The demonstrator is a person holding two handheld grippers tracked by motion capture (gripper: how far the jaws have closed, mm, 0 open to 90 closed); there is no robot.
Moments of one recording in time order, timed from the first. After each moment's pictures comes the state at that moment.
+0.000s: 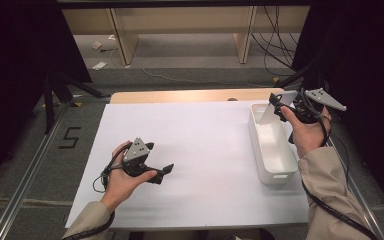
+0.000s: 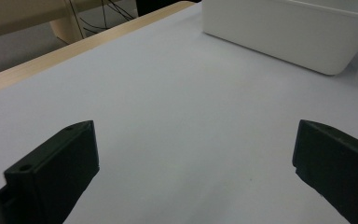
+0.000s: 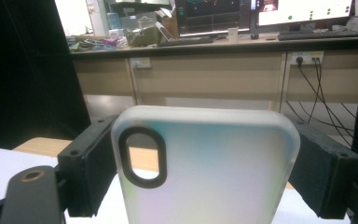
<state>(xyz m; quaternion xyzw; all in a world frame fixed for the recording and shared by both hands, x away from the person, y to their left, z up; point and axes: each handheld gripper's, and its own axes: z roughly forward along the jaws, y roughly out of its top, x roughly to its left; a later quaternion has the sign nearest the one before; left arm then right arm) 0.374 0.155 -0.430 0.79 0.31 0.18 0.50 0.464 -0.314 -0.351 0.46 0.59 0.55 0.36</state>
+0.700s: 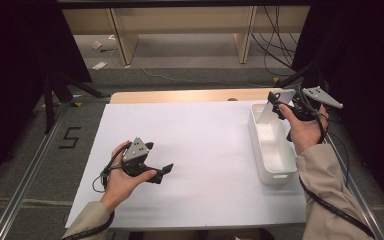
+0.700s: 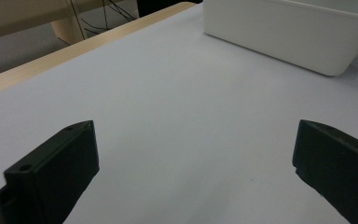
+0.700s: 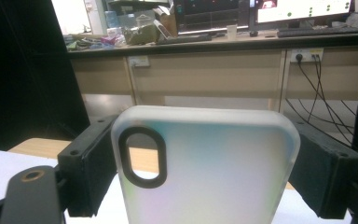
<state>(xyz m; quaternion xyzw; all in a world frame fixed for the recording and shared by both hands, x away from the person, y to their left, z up) 0.375 0.156 -0.430 0.79 0.31 0.19 0.50 0.475 -0.312 -0.354 0.47 0.59 0.55 0.35</state>
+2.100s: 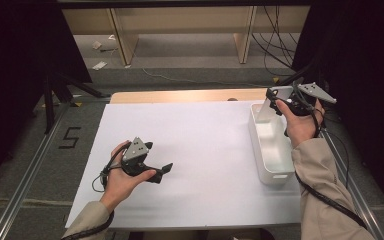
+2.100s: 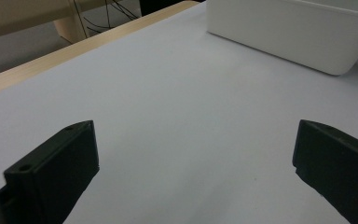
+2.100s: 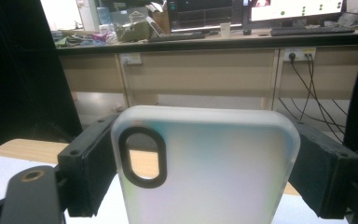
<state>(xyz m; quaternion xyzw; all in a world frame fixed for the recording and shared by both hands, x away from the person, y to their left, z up) 0.375 0.157 -0.430 0.79 0.32 0.19 0.49 0.496 -0.310 -0.359 0.47 0.59 0.54 0.36</state>
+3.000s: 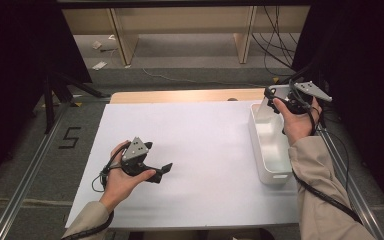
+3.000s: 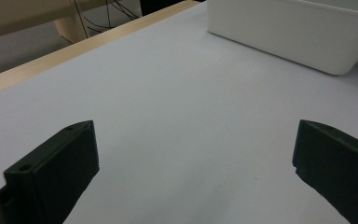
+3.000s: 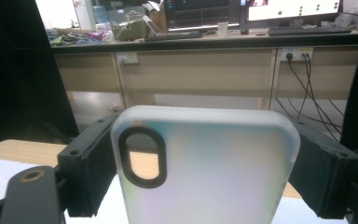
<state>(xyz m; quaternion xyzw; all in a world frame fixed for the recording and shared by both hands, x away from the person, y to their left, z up) 0.375 0.158 -0.430 0.79 0.32 0.19 0.49 0.506 -0.306 -0.363 0.48 0.59 0.53 0.37</state>
